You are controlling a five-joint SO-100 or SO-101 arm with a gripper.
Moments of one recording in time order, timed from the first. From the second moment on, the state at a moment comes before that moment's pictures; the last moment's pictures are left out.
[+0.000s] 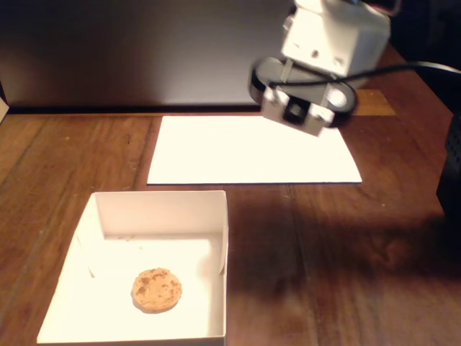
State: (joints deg) arm 6.3 125.2 125.2 66.0 8.2
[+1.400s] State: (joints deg) arm 8.8 172.9 179.9 54.8 -0.7
